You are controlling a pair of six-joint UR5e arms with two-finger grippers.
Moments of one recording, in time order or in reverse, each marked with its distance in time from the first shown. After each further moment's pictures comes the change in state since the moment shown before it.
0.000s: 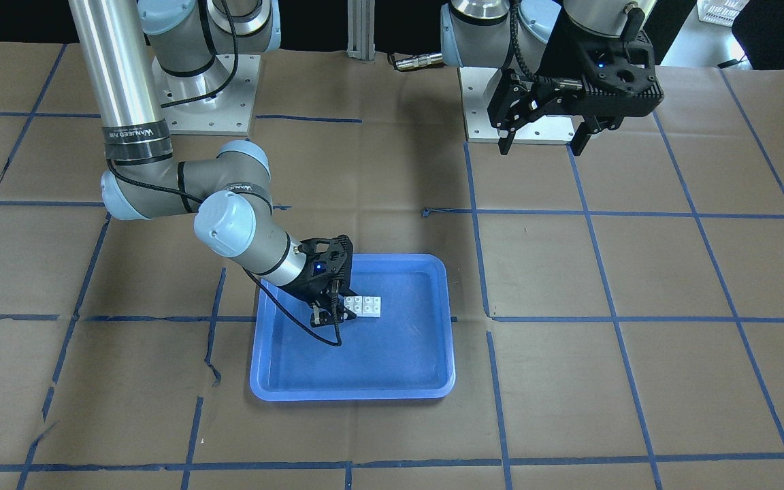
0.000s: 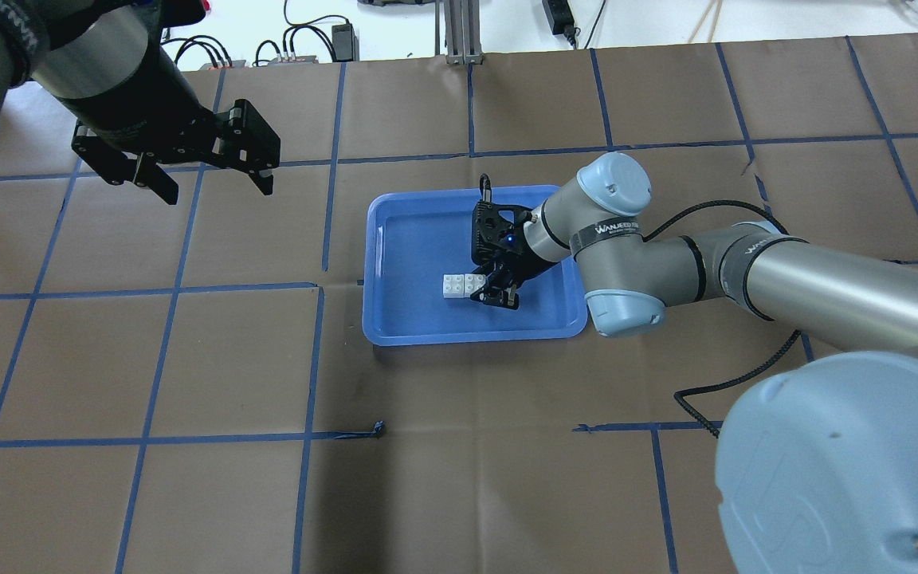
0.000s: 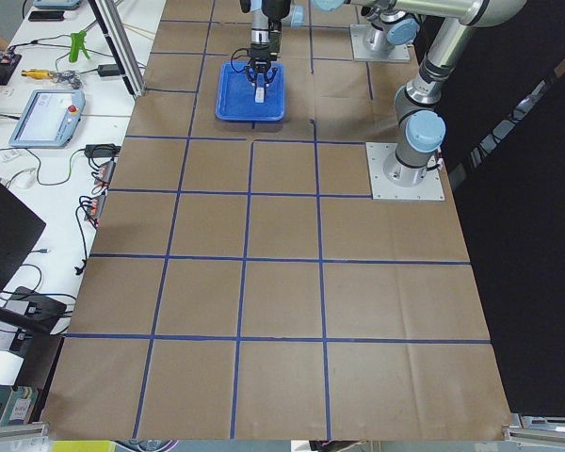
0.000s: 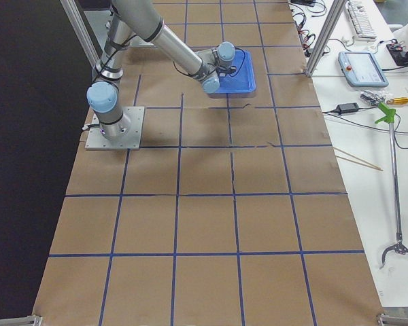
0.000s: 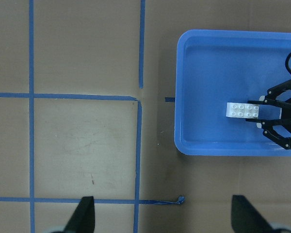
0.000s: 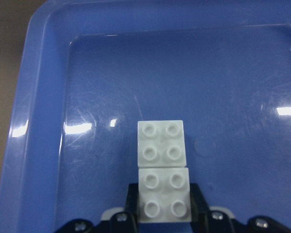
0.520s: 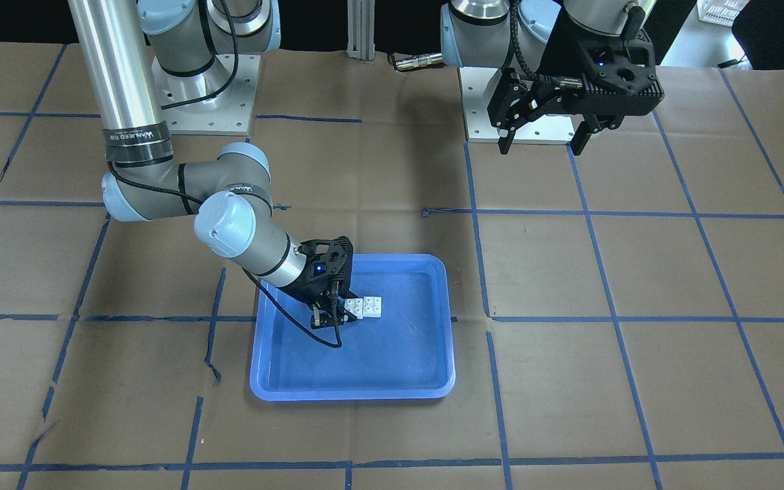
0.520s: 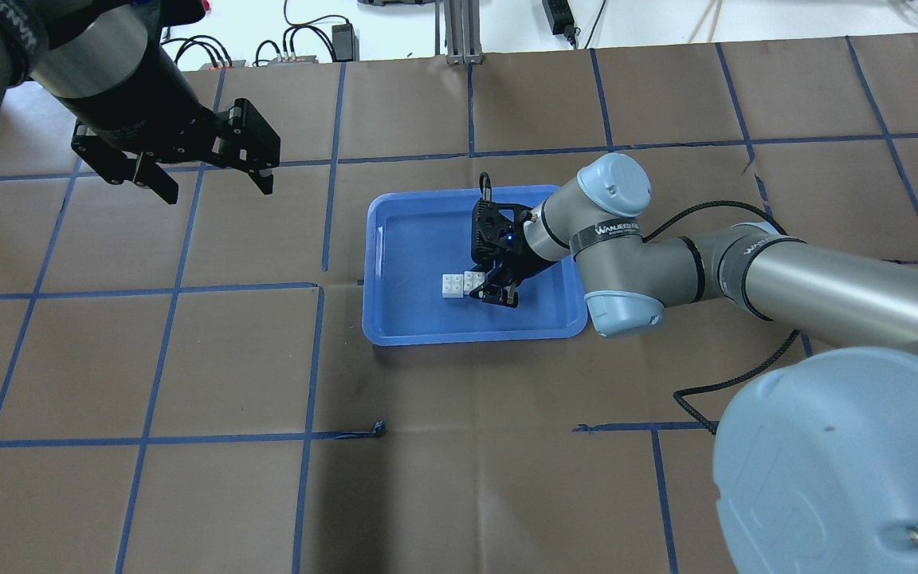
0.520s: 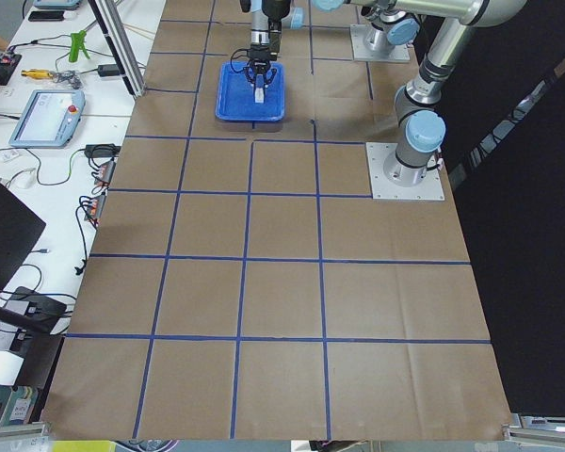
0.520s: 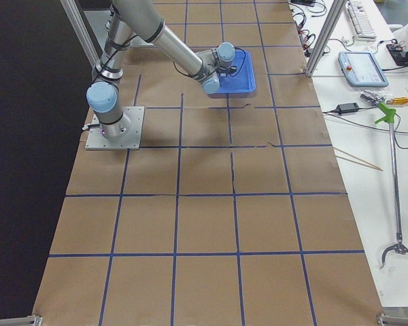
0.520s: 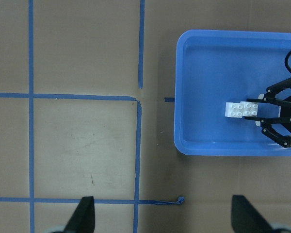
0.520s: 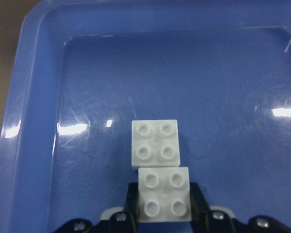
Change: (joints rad) left arm 0.000 0.001 0.000 0.000 0.000 0.000; right arm -0.001 0.005 -0.002 -0.015 0.000 0.005
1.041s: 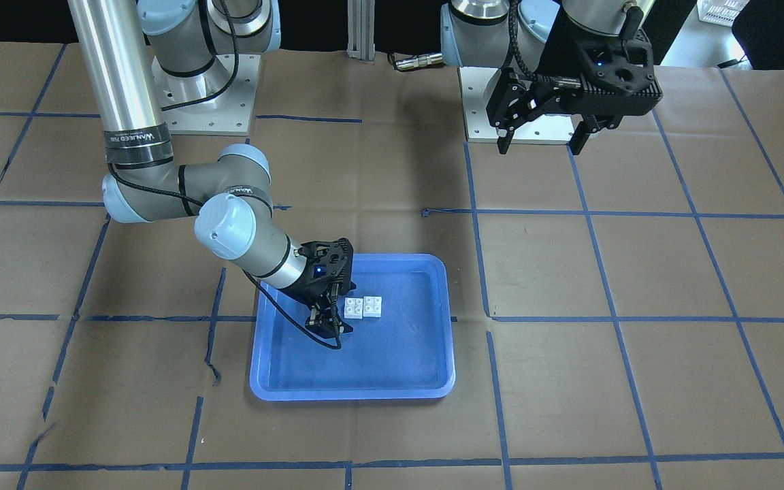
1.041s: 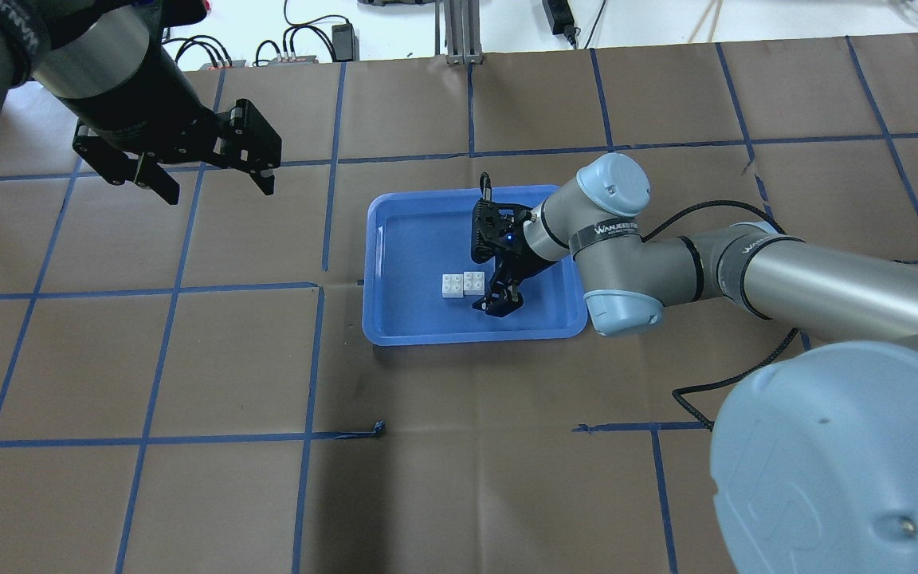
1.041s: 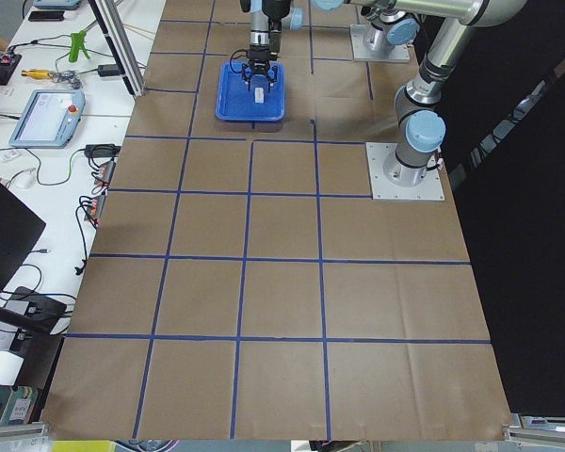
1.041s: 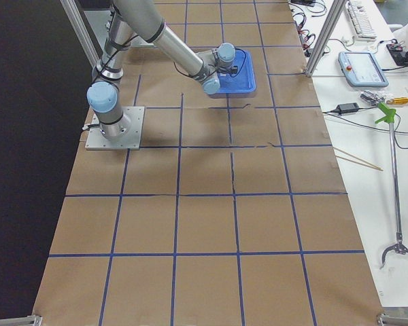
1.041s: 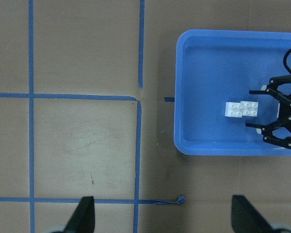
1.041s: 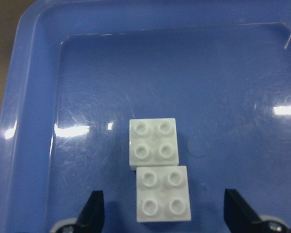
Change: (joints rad) left arm -0.003 -0.002 0.000 0.000 -0.001 -0.002; right arm 0.000 -0.005 -0.001 0.003 0.002 0.014
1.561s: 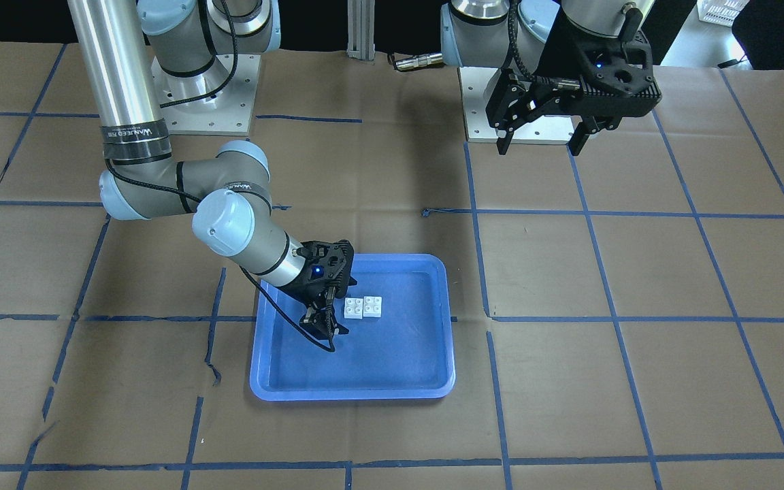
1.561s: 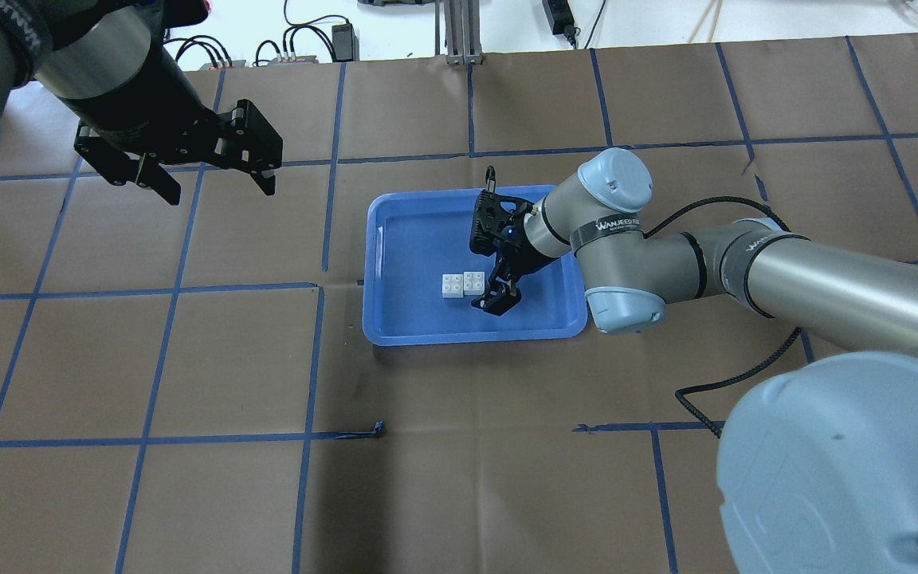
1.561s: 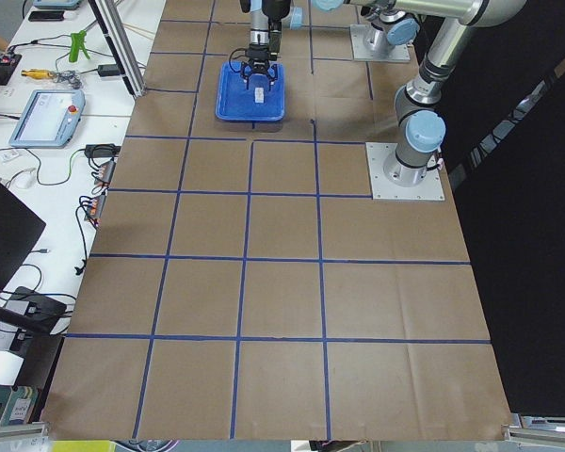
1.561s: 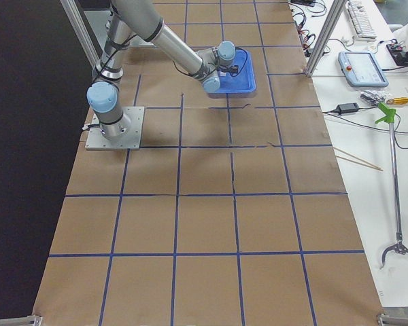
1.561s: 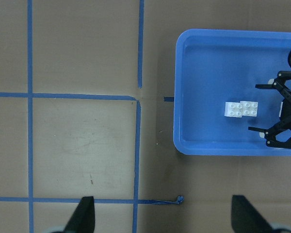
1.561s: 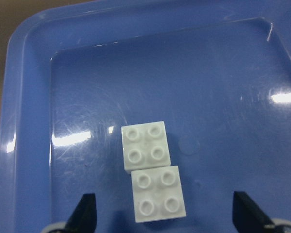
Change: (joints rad) left arm 0.000 -0.001 0.000 0.000 0.000 -0.001; right arm 0.000 -0.017 -0.002 0.012 -0.005 0.102
